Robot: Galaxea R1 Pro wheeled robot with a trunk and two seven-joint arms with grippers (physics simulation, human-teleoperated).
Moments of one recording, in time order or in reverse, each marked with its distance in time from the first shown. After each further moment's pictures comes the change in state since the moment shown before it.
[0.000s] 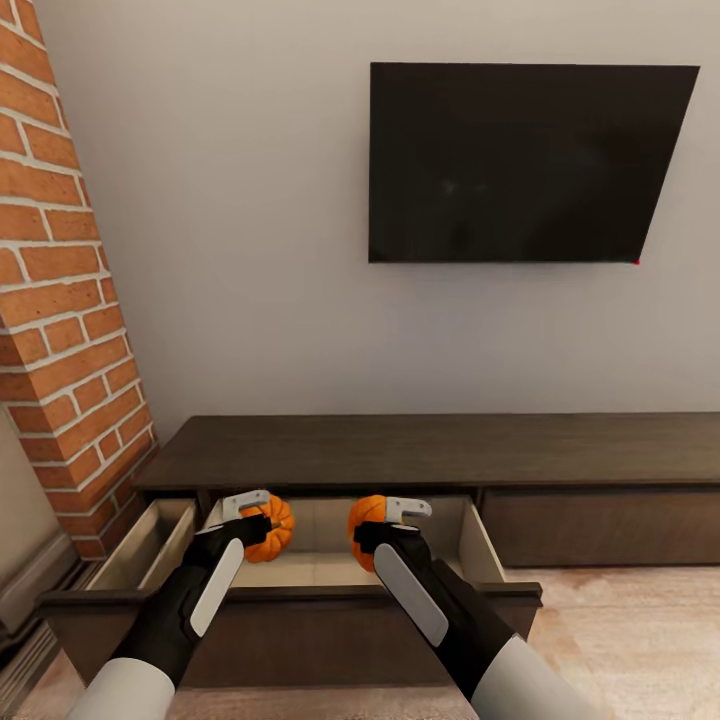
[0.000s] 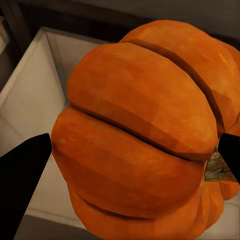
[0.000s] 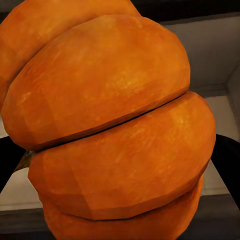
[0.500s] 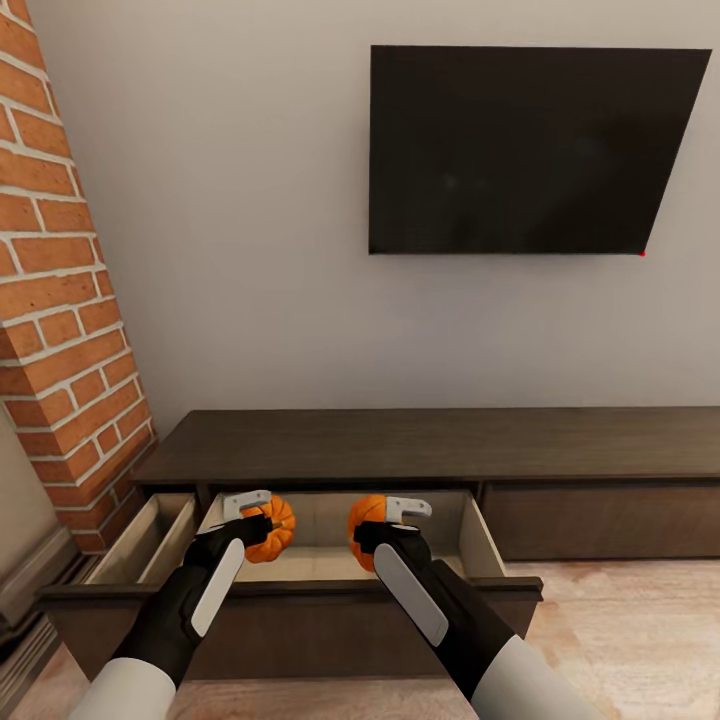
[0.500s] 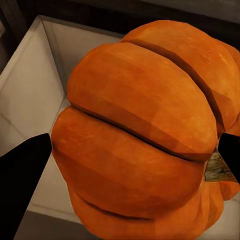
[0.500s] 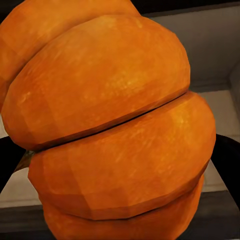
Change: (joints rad) left arm 0.000 -0.003 0.000 0.000 -0.002 0.000 0.000; right arm 0.000 0.000 0.000 0.000 0.001 -0.002 0.000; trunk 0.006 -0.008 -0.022
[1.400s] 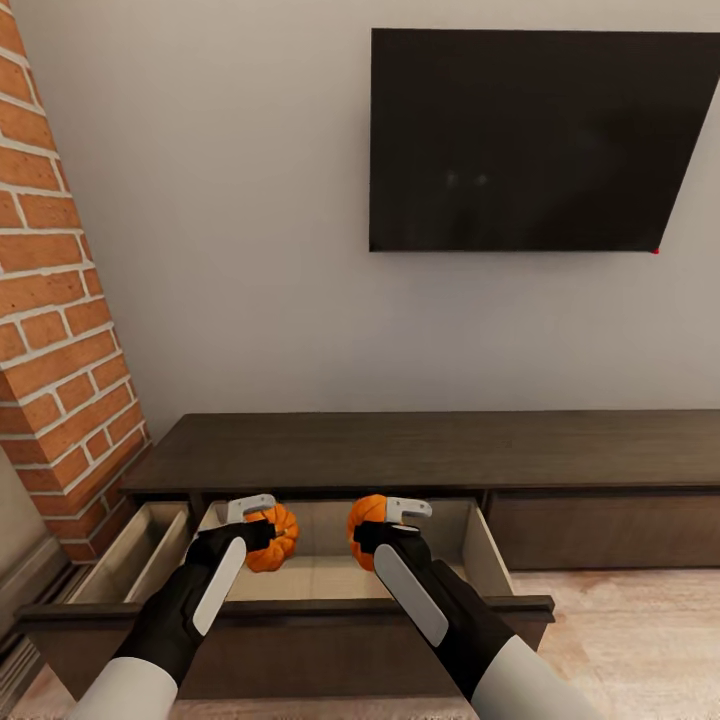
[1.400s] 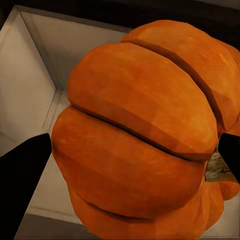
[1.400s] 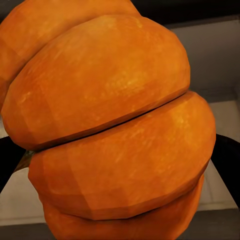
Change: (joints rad) left arm -0.001 -0.005 -0.004 -0.009 0.002 0.088 0.000; right arm 0.000 0.000 0.000 0.006 -0.002 -0.013 0.005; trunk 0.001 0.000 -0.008
